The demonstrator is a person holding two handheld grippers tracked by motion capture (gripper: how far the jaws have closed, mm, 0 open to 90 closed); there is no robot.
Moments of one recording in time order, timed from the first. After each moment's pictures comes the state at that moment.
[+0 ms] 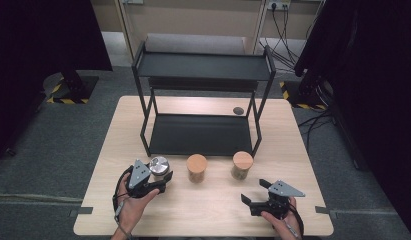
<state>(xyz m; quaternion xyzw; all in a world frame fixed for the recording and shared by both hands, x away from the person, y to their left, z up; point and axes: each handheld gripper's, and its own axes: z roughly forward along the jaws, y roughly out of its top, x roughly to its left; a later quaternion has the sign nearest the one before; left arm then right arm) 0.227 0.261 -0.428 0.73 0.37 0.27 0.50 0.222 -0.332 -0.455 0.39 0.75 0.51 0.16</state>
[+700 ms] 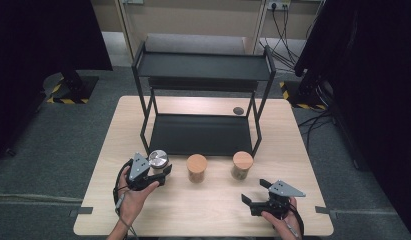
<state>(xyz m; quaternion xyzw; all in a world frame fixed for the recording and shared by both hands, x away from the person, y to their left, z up) 0.243 0.260 -0.424 0.73 0.38 0.27 0.50 0.222 -0.333 -0.455 0.39 0.75 0.51 0.16</state>
